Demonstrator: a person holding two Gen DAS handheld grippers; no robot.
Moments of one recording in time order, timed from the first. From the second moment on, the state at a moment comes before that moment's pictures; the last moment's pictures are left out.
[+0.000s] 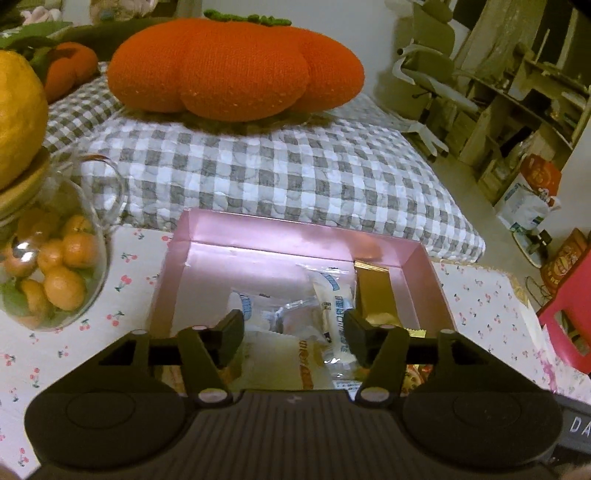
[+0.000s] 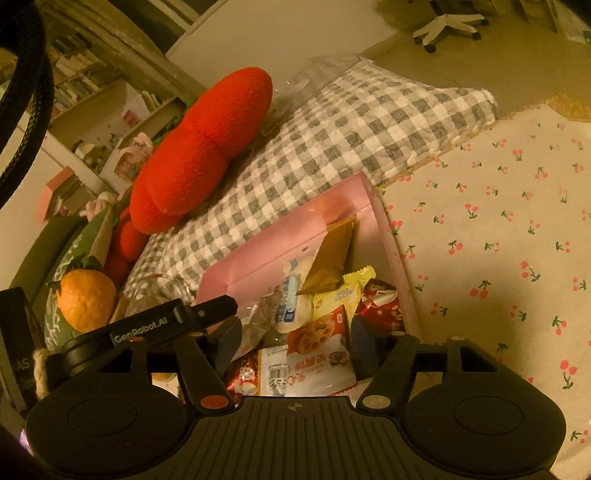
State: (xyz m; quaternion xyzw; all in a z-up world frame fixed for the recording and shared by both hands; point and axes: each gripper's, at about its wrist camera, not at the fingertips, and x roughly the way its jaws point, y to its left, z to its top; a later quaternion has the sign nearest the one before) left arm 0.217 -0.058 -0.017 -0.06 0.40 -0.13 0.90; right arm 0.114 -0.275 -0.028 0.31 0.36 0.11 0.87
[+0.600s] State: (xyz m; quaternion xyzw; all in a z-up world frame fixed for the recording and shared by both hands) left arm 0.148 -0.023 -0.003 -0.05 0.39 -0.10 0.91; right arm 0.072 -0.255 0.005 0.23 0.36 0.13 0.89
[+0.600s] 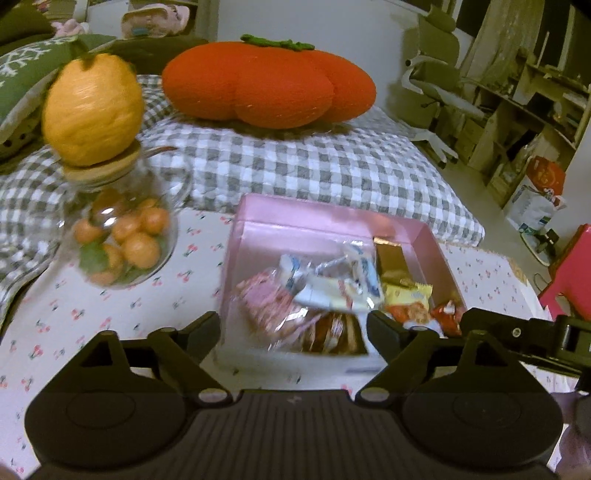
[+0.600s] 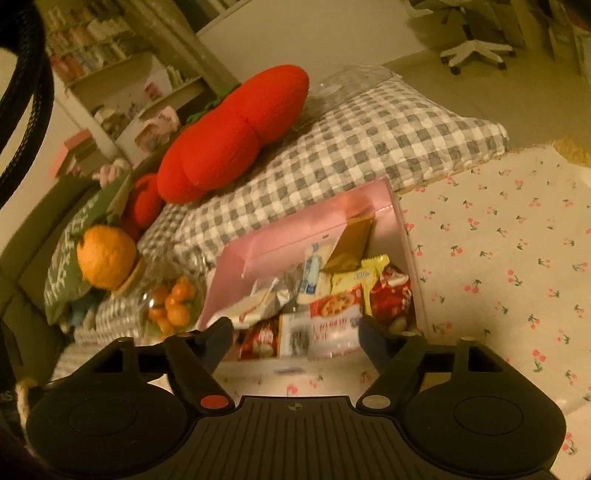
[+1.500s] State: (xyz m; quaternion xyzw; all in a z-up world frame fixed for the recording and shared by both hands) left arm 0.050 -0.007 -0.005 -0.02 0.43 -0.06 0.90; right arm -0.015 -0.232 0.024 0.12 0.39 0.08 0.91
